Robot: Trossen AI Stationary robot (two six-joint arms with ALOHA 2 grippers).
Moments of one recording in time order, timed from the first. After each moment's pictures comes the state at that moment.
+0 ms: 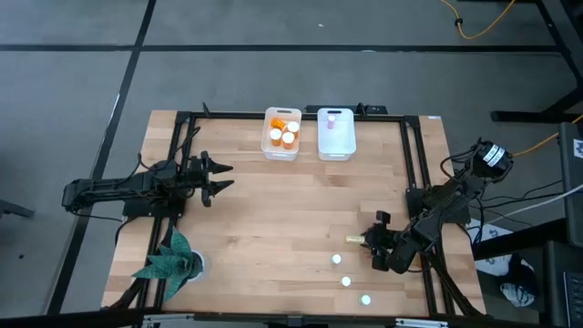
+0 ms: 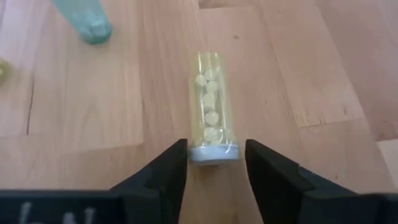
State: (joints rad) left arm 0.16 0.09 0.01 0.04 -0.06 -0.23; right arm 0.88 1.41 0.45 -0.22 0.57 0.91
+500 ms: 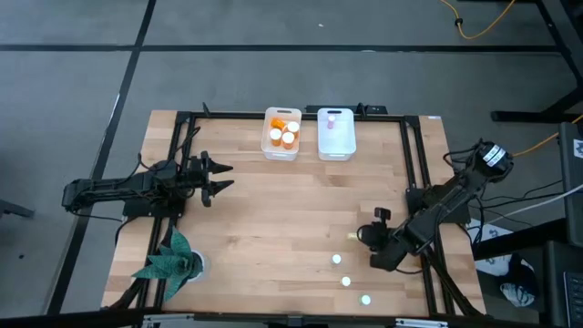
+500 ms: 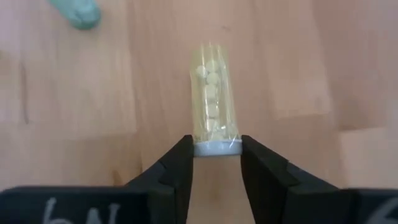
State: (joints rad) left arm 0.16 0.09 0.01 0.04 -0.06 -0.23; right arm 0.78 1.41 0.65 -0.57 0.43 0.85
